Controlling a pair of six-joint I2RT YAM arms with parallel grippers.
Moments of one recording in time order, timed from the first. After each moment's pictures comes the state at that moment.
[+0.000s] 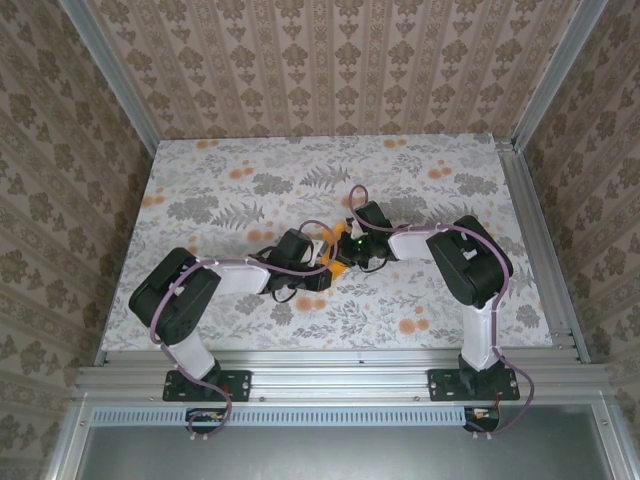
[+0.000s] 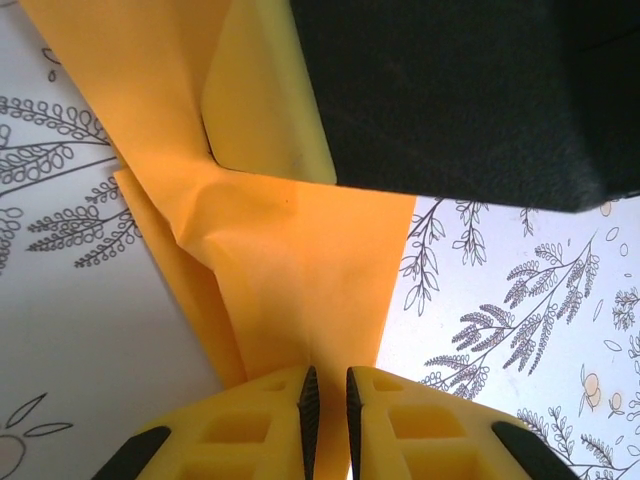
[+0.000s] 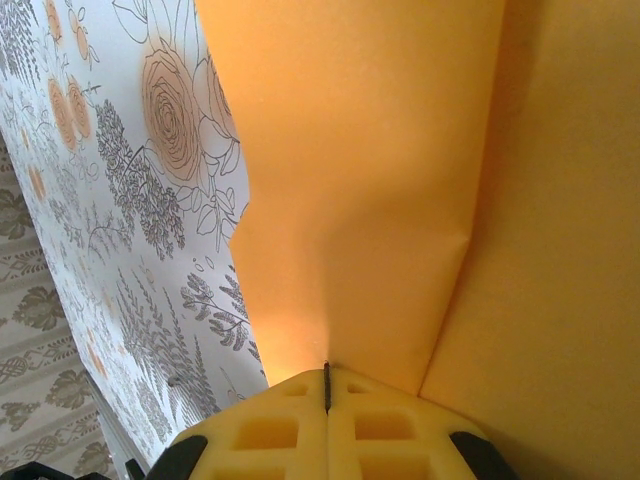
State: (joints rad) left arm -0.74 1.69 0.72 0.06 0.33 -0.45; right arm 0.51 1.99 1.06 0.01 -0.53 0.89
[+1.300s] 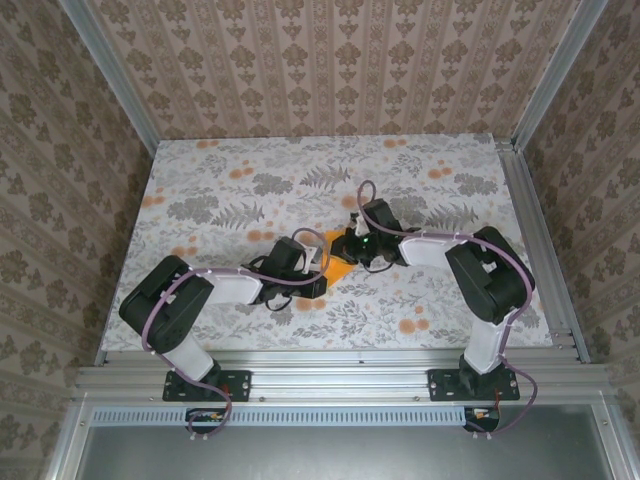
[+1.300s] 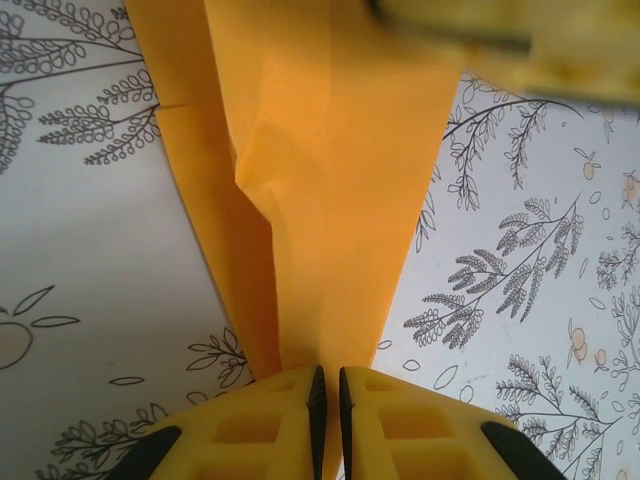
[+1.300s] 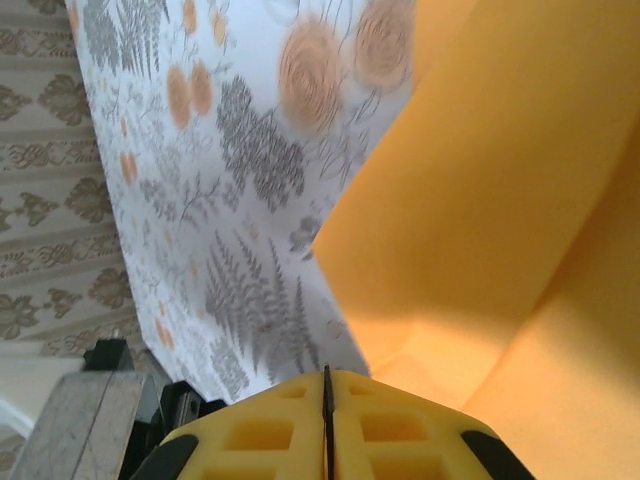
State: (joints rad) left arm -0.74 1.62 0.60 0.15 0.36 -0.48; right arm 0.53 1.84 0.96 0.10 -0.56 0.97
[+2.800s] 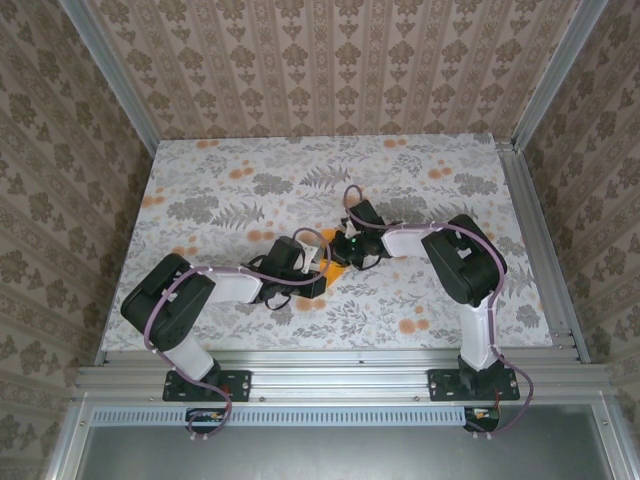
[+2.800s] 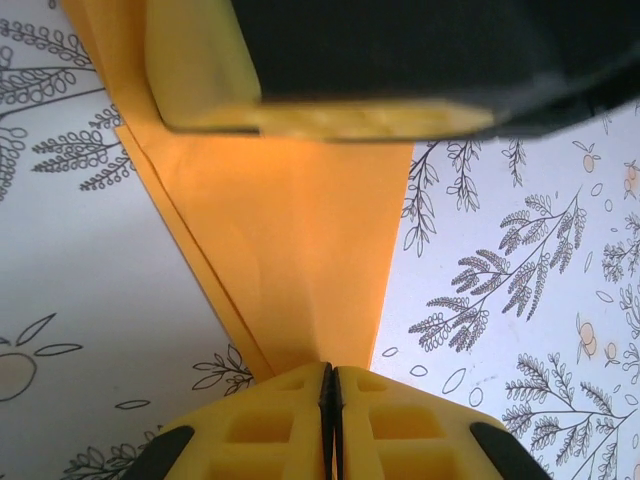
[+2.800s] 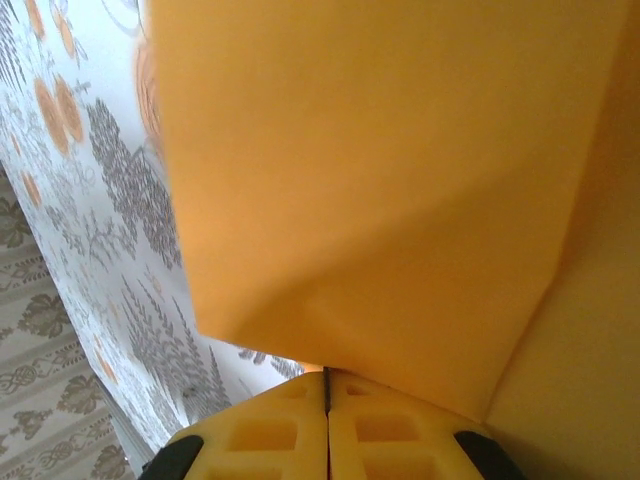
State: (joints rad) left arm -0.73 1.64 0.61 0.15 0.37 -0.41; right arm 0.52 2.03 1.14 -0.06 -0.52 0.94
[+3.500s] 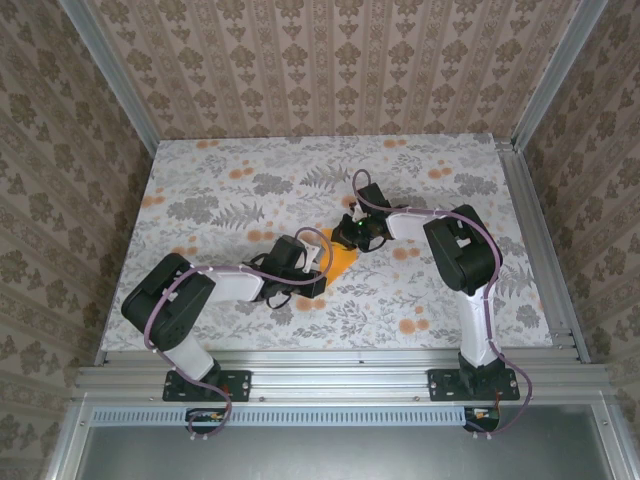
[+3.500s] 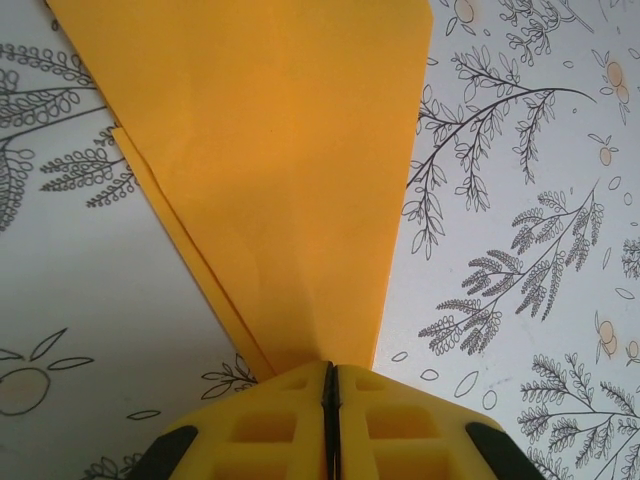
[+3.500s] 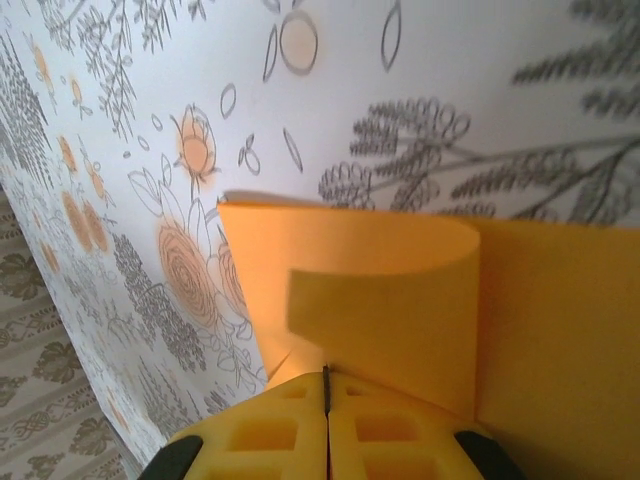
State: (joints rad) left arm -0.73 1.64 0.63 0.11 0.34 -0.37; right arm 0.42 2.12 1.30 -0.16 -0.54 0.88
